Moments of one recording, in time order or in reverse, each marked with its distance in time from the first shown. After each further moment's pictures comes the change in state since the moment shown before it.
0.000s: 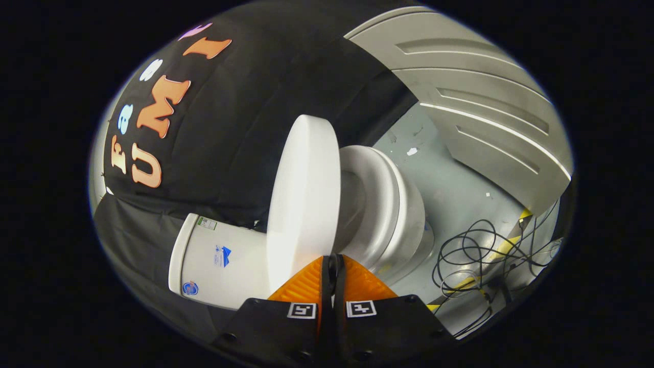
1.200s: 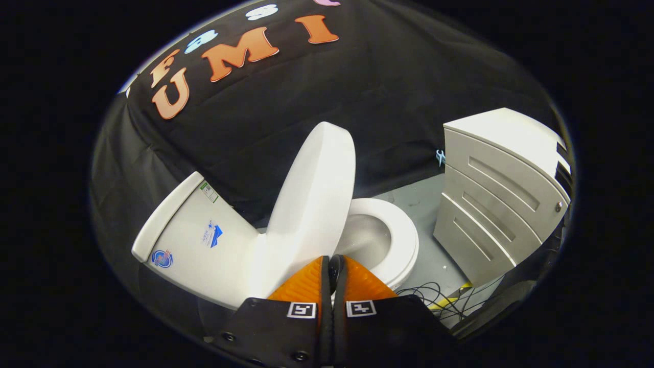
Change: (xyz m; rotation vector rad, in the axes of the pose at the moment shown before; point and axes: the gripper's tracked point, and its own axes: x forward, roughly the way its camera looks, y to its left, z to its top) arm -0.041 0.138 0.001 -0.494 -0.202 -0.177
